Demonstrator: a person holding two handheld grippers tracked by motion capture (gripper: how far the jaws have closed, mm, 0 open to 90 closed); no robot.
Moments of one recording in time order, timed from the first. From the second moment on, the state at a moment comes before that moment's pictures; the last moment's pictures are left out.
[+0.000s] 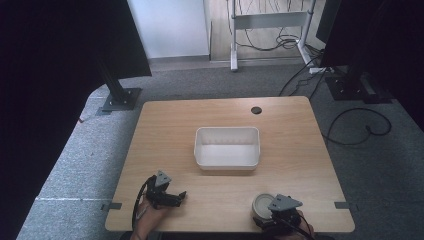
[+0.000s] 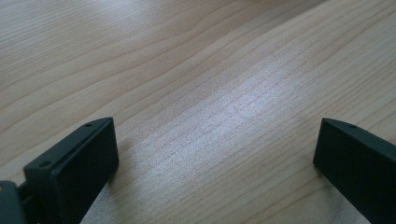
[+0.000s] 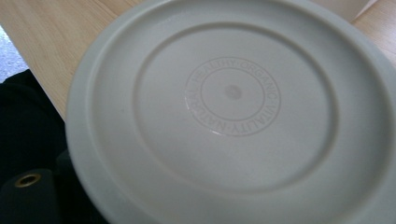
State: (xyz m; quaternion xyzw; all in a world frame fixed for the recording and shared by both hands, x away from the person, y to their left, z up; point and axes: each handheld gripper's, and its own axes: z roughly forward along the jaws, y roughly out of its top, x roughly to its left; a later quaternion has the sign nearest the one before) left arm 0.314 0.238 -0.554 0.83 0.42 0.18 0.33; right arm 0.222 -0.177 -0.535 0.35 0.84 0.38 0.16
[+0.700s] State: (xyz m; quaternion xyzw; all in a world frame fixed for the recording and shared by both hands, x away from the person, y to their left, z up) left arm 0.315 0.237 -0.554 0.83 0.42 0.18 0.34; right arm 0.228 -0.171 -0.521 0.36 0.83 0.38 0.18
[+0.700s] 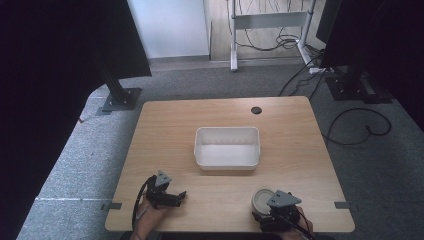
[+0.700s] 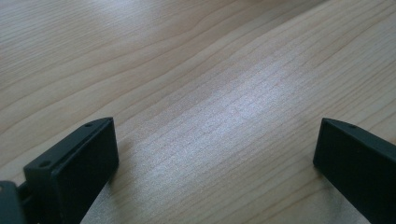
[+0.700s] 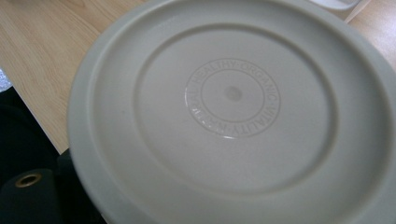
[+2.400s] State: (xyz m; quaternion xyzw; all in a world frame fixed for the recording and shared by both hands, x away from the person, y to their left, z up) left arm 0.315 0.238 -0.554 0.83 0.42 0.18 0.34; right arm 0.278 -0.133 -0.504 0.34 0.84 0.40 0.17
